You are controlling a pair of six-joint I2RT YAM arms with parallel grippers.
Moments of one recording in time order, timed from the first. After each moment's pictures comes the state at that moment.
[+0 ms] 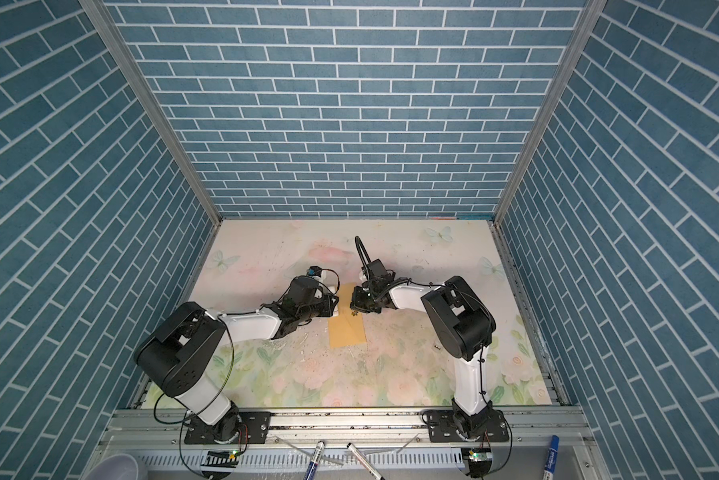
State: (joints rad) left arm -0.61 1.67 0.71 0.27 0.04 -0.55; right arm 0.68 1.96 1.12 -0.13 -0.41 0.73
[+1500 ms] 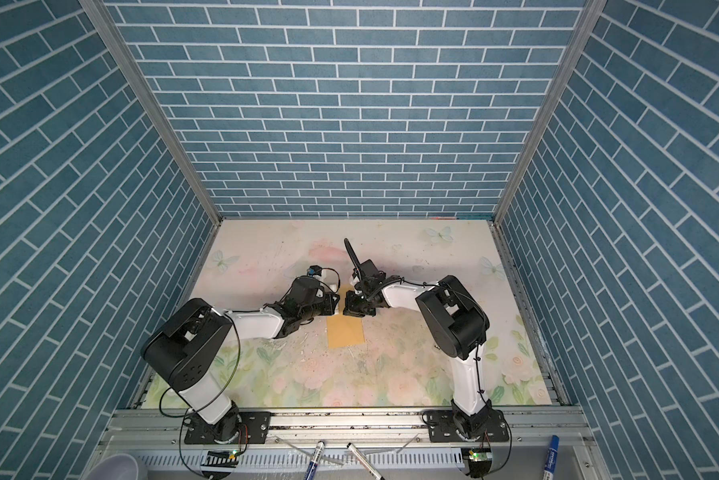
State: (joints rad) left arm -0.61 1.71 0.72 0.33 0.02 -0.57; right arm 0.72 1.99 1.19 -0.25 -0.47 0.65
